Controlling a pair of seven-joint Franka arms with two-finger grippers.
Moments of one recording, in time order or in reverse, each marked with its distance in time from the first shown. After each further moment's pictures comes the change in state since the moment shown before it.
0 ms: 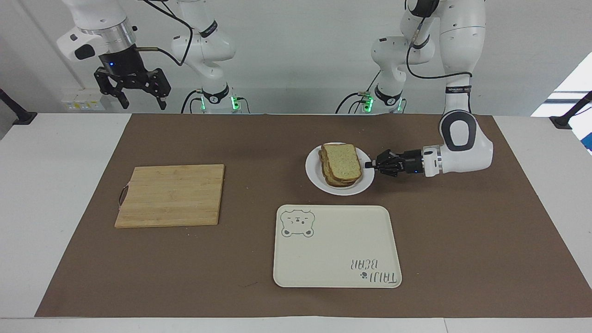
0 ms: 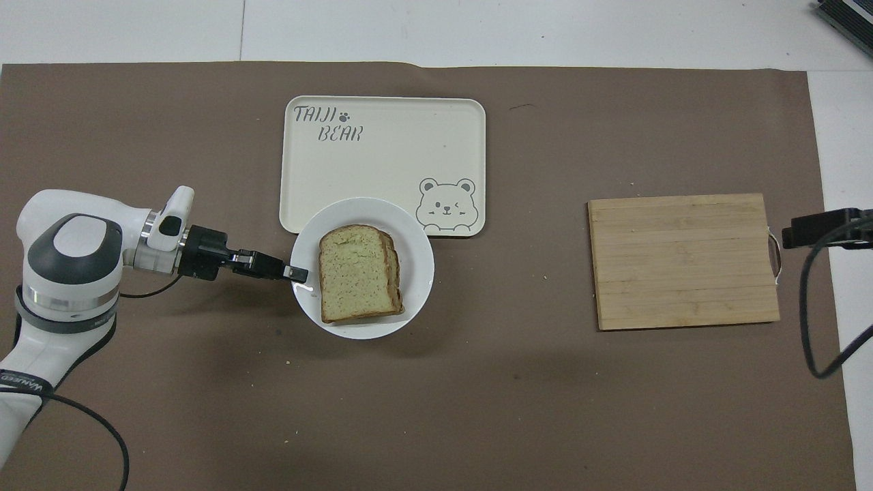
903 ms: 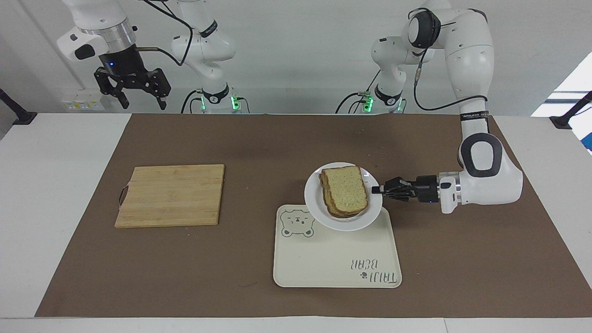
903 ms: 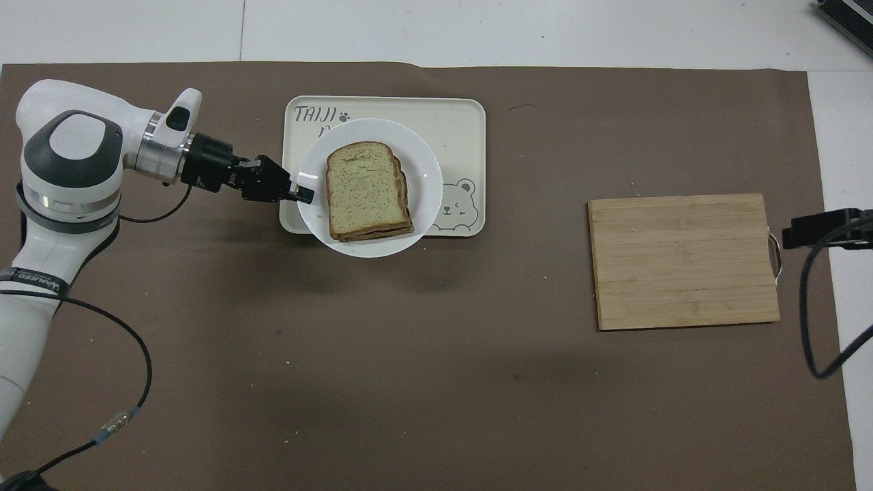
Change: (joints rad) left arm 0.006 0.293 -0.035 0.523 0.029 -0.108 -0.327; right arm 0.000 0.000 0.000 0.000 0.000 -0.001 0.000
